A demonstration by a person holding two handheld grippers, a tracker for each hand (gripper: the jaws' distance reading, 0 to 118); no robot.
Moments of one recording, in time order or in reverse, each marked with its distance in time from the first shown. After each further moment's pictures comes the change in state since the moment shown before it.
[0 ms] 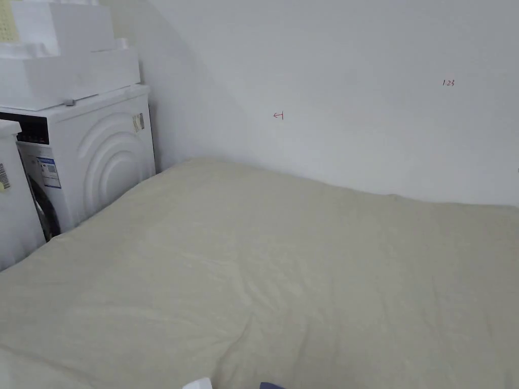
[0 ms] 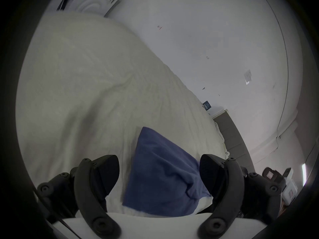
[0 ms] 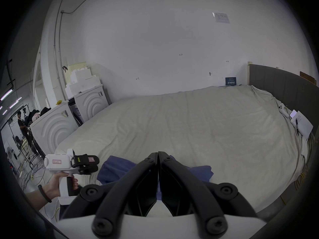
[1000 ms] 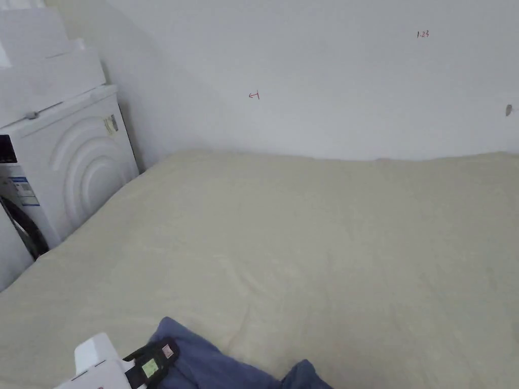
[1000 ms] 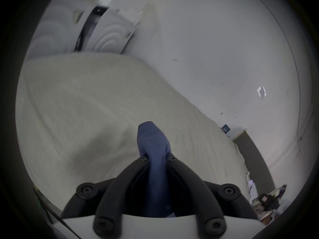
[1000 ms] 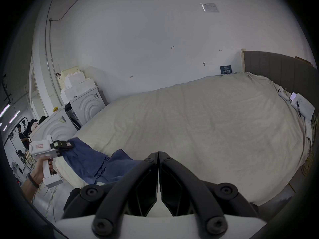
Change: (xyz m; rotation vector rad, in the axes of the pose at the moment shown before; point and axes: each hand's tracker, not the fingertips) left arm 0.016 0.089 0.105 0.274 0.188 -0.170; right arm 0.010 -0.020 -0.020 -0.032 0.002 -0.097
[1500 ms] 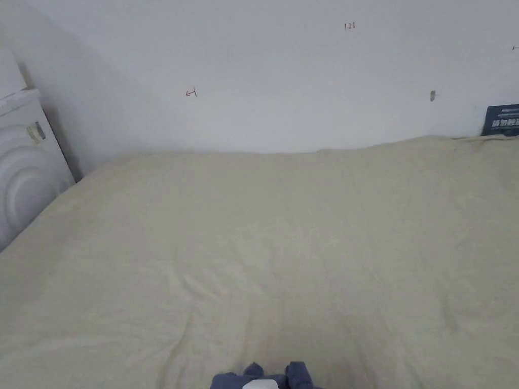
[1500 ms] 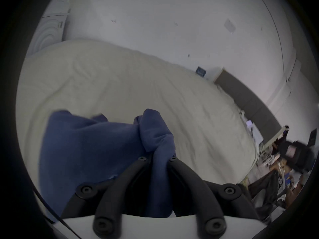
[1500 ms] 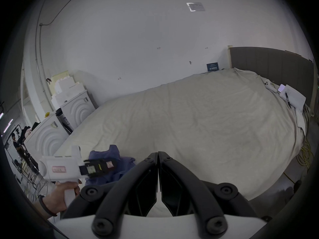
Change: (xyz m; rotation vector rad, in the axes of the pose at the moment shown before) left arm 0.188 -0.191 -0.106 -0.369 -0.145 -0.336; right arm 0.034 -0.012 0.023 0.002 -0.097 -0.054
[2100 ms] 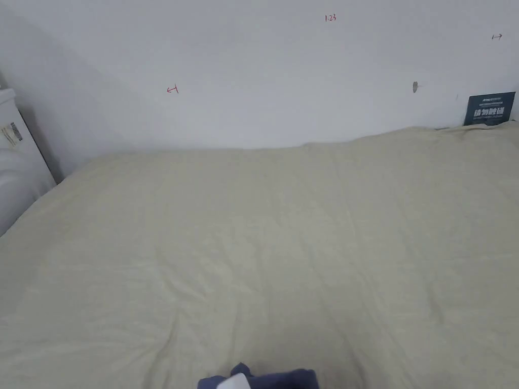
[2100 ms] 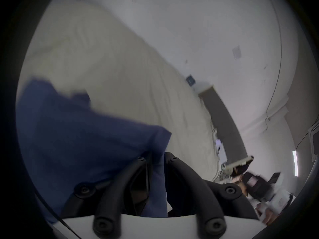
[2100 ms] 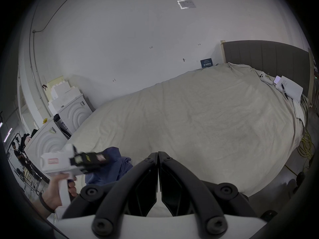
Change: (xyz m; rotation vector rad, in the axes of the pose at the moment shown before) left arm -0.043 0.012 -0.010 -0.088 -0.298 0.347; right arm 0.011 -0.003 0.000 -0.008 -0.017 -0.052
